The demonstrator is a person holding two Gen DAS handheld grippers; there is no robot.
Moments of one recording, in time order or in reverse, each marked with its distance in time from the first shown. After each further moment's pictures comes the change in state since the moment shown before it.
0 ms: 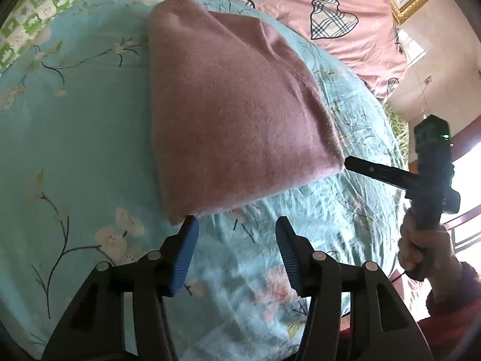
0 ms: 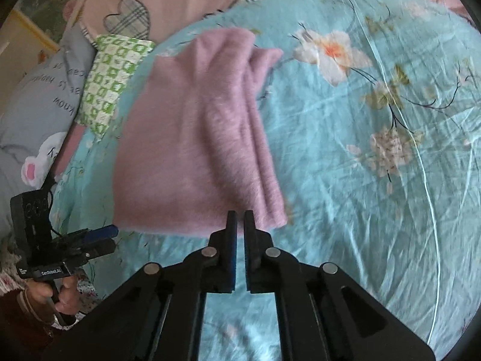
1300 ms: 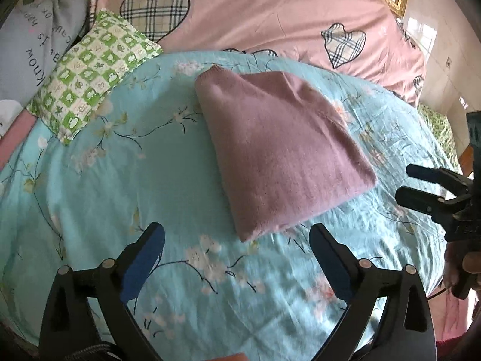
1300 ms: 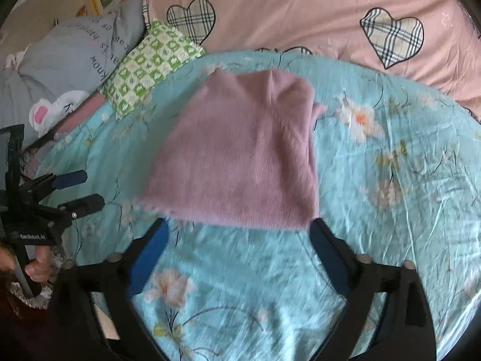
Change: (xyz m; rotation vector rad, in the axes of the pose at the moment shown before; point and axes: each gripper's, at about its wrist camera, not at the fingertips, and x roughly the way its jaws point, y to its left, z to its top) left arm -0.063 -0.015 -0.009 0.150 -0.213 0.327; right arm -0.033 0.090 -0.034 -0.283 -0.167 -0.145
